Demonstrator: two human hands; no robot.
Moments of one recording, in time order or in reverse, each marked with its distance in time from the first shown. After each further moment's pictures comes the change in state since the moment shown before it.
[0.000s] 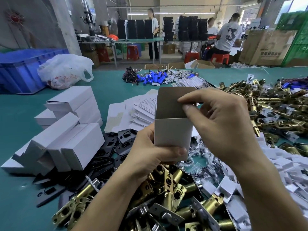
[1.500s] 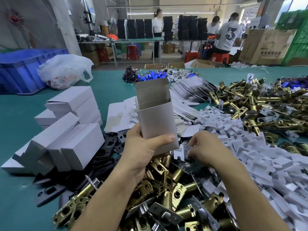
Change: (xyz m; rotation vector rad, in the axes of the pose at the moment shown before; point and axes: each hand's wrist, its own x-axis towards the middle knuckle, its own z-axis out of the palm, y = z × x) left_hand 0.003 0.000 -0.004 -0.083 0.300 -0.057; right_hand -0.025 0.060 0.038 -0.377 -0.686 0.747
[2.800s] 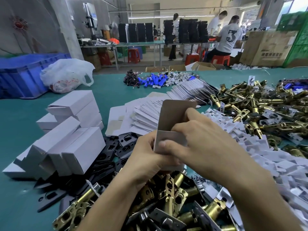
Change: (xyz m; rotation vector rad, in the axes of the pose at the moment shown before) left_hand -0.007 0.000 -0.001 0.170 -0.352 0.046; right_hand -0.062 -0.047 -0.040 -0.163 0.207 -0.513
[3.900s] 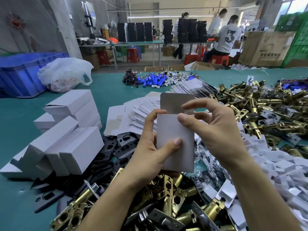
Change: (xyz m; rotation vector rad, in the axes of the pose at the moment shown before) left_hand 0.003 -0.003 0.004 -0.078 0.011 0.120; right_hand 0.021 0.044 0.025 1.070 0.428 -0.057
